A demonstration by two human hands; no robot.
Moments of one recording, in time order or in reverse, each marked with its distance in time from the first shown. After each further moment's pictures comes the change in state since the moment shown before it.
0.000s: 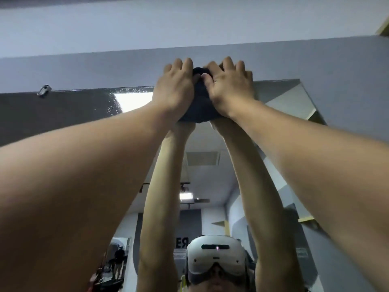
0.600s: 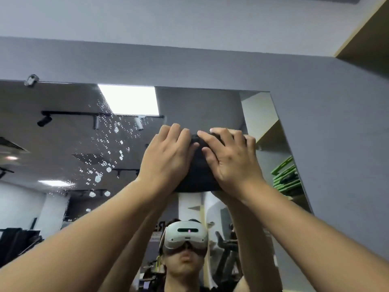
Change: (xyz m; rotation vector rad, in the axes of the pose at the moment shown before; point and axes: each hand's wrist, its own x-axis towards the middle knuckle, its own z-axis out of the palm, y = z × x) left_hand -0.159 0.029 -0.033 -0.086 0.155 0.253; right_hand -0.172 0.007 -0.057 -0.024 -0.054 -0.171
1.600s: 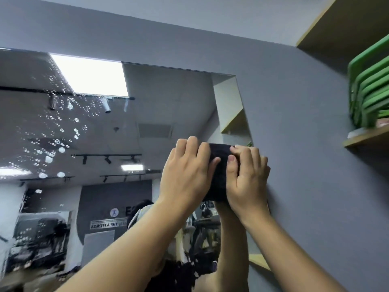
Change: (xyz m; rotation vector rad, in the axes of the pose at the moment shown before) left_hand -0.027 0.129 0.019 -0.155 -0.007 -0.090; right_hand -0.105 0.042 -0.022 0.147 0.272 0.439
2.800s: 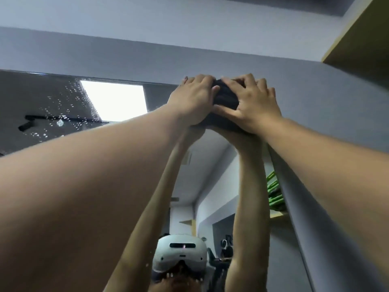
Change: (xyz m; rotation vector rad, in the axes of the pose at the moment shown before) left_hand 0.199 -0.071 0.058 -0.029 -0.346 -0.139; right_hand 0.226 0.028 0.071 -0.348 -0.309 -0.369
